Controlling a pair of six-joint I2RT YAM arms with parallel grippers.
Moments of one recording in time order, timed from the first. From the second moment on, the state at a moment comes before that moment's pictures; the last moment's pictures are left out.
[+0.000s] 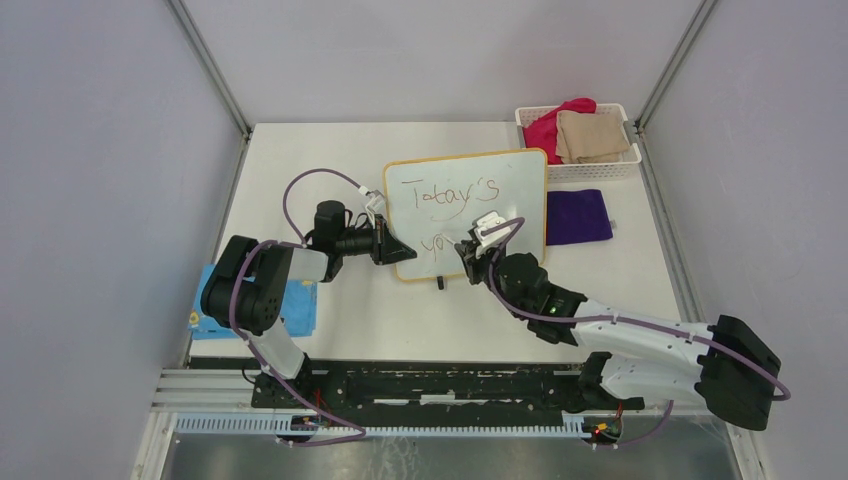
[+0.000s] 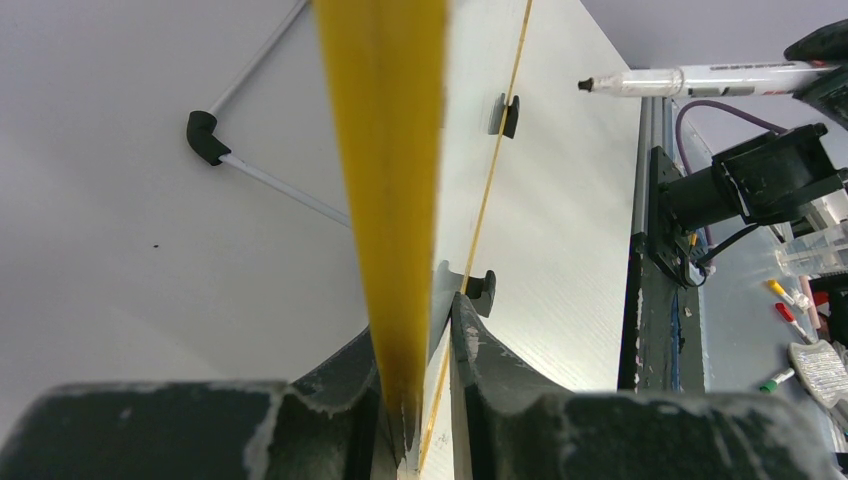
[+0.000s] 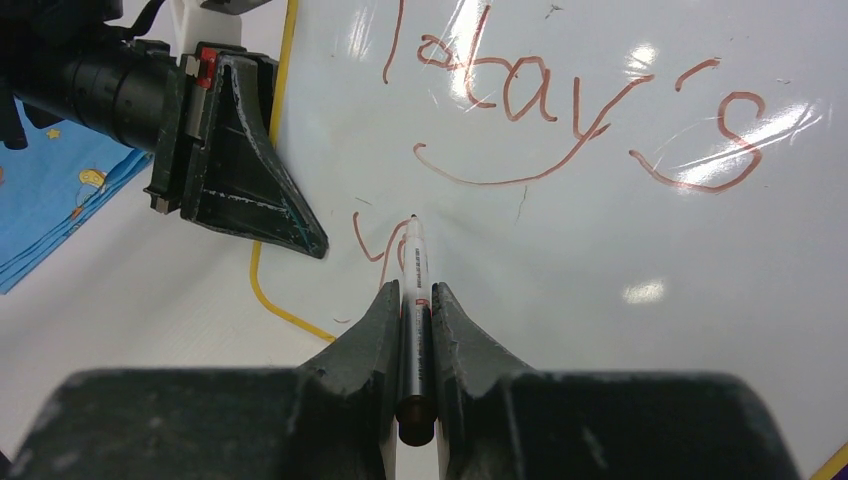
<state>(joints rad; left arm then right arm) -0.26 1.71 0.60 0.66 1.00 -0.26 1.01 1.11 0.56 0.39 0.45 0.06</state>
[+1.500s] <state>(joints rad) -0.26 1.71 0.60 0.66 1.00 -0.26 0.98 1.12 0.46 0.41 0.42 0.11</state>
